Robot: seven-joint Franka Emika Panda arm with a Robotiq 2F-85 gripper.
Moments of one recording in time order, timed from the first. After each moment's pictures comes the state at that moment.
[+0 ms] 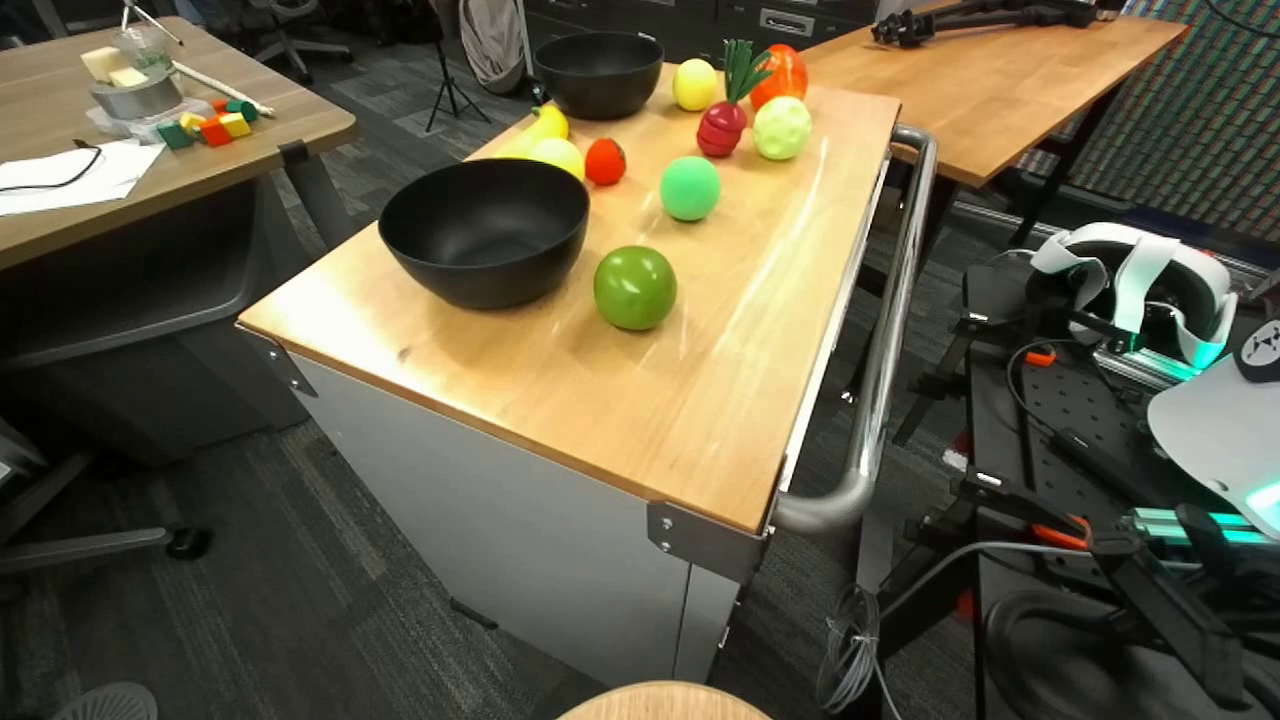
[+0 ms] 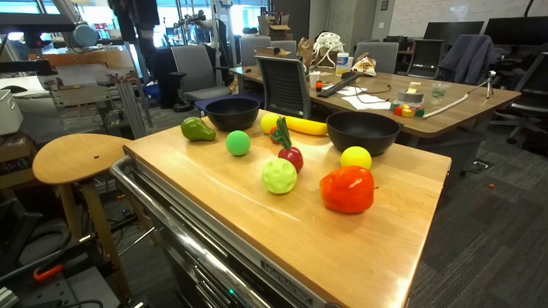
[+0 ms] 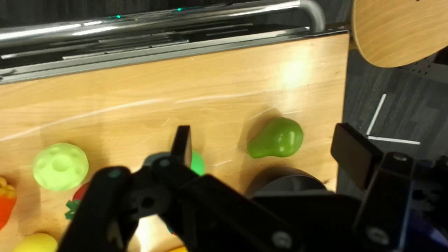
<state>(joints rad) 0.01 -0.55 0.00 -2.38 0.17 1.84 0.10</state>
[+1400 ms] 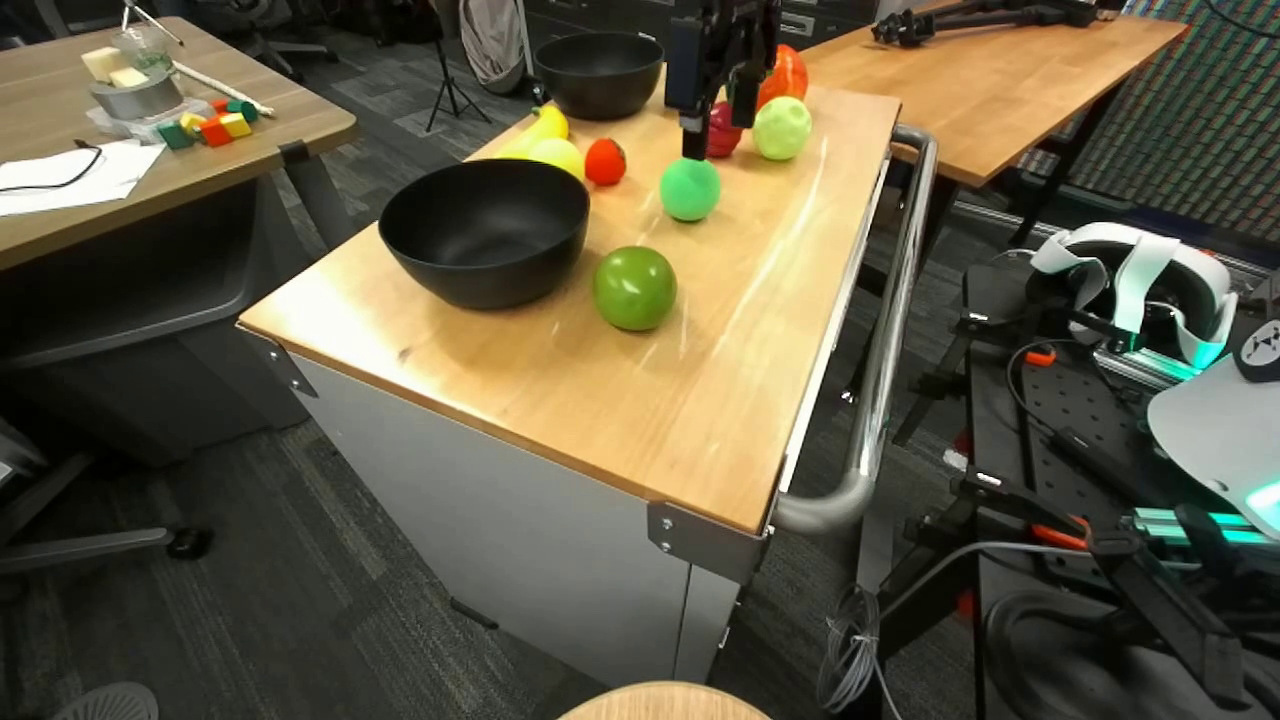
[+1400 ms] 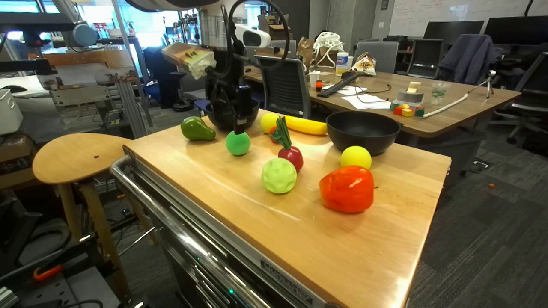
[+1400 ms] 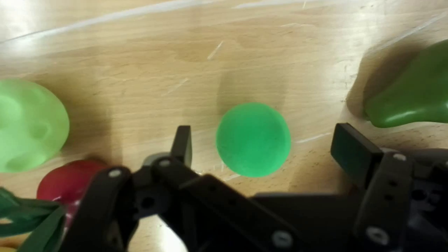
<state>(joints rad) -0.02 0.01 -0.01 -2.27 0.06 2.26 0.11</state>
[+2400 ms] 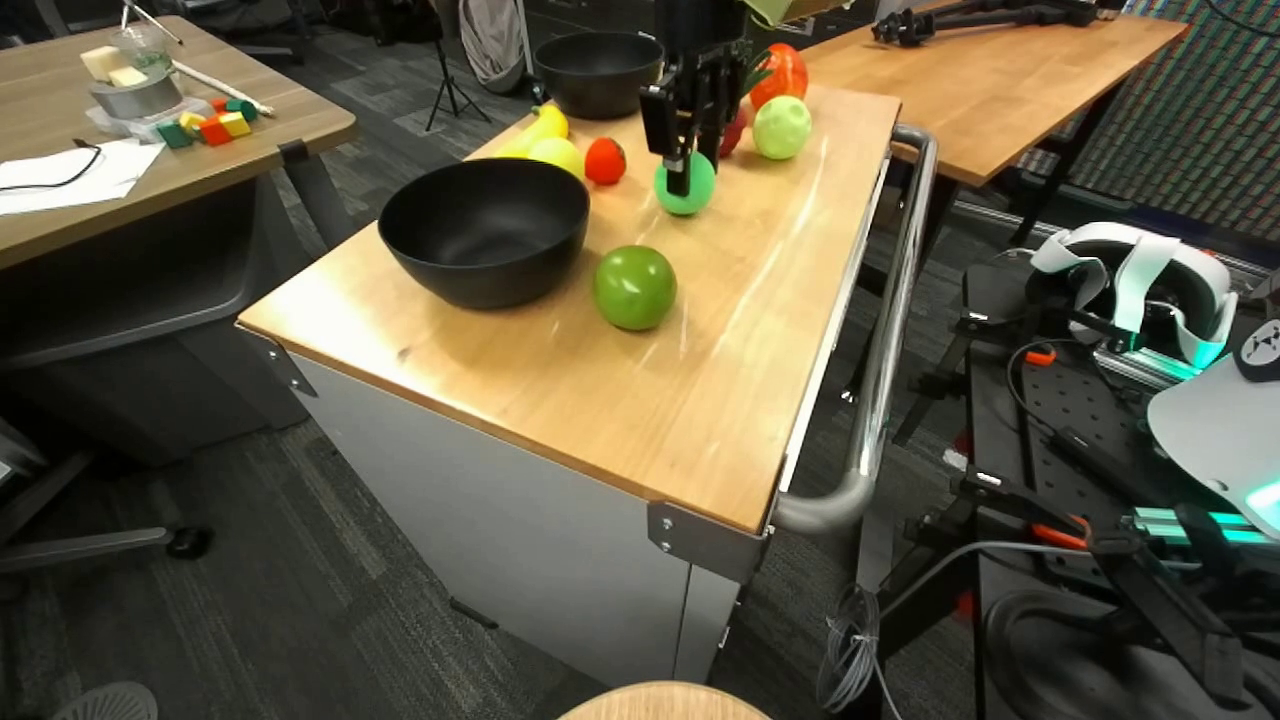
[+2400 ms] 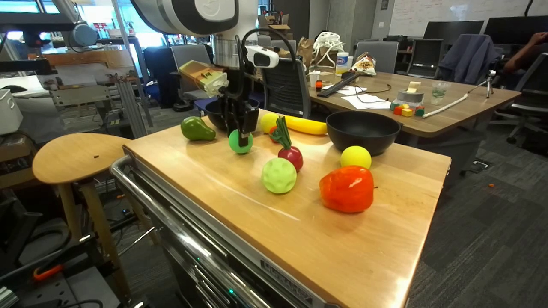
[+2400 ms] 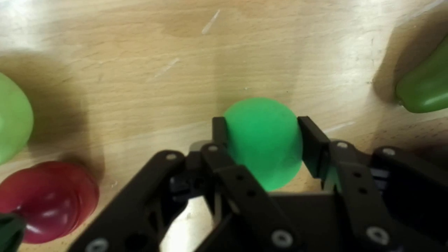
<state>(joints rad) -0.02 0.13 -0.01 -2.21 0.05 2.31 0.14</state>
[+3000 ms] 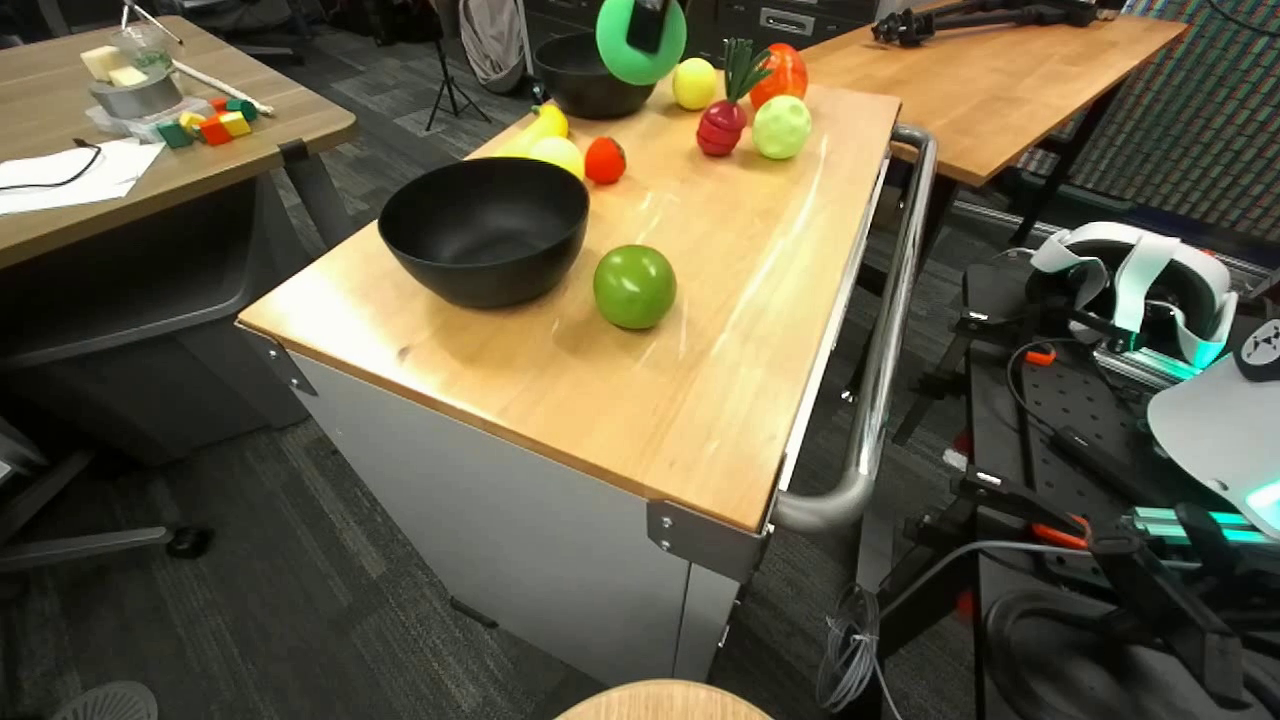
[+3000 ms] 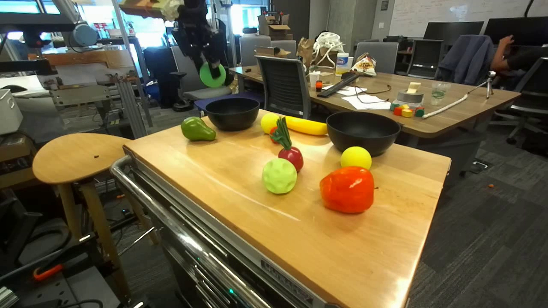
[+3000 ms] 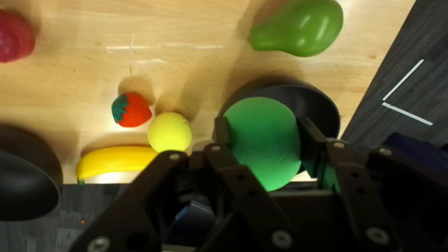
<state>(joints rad) 0.06 -0.21 0.08 -2.30 0.04 2.37 0.04</state>
